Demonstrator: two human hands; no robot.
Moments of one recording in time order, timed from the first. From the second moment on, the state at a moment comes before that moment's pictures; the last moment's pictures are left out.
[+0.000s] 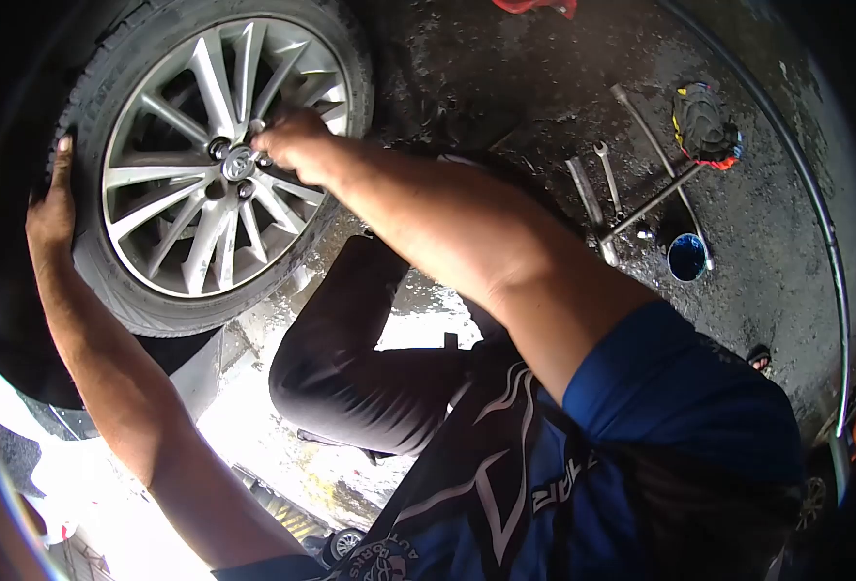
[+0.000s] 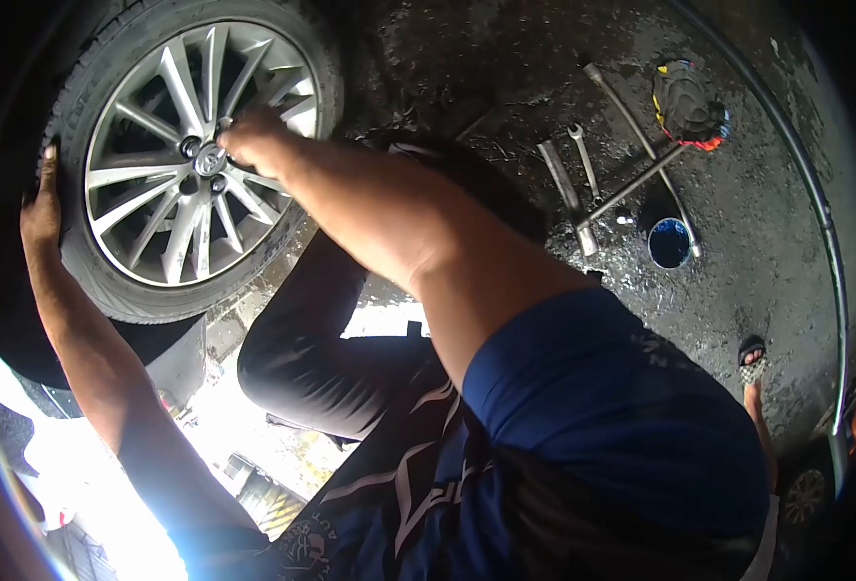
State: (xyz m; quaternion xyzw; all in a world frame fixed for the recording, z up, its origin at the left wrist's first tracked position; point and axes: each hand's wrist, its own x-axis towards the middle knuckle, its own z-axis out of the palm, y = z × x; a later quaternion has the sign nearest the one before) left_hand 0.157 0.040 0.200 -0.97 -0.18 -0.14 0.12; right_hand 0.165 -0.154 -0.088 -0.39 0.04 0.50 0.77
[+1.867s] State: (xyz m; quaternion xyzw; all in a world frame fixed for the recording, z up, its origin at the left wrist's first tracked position) left_hand 0.146 0.003 0.195 -0.92 -0.32 -0.16 0.16; right_hand 0.082 -0.071 -0.059 -0.53 0.05 0.43 0.73
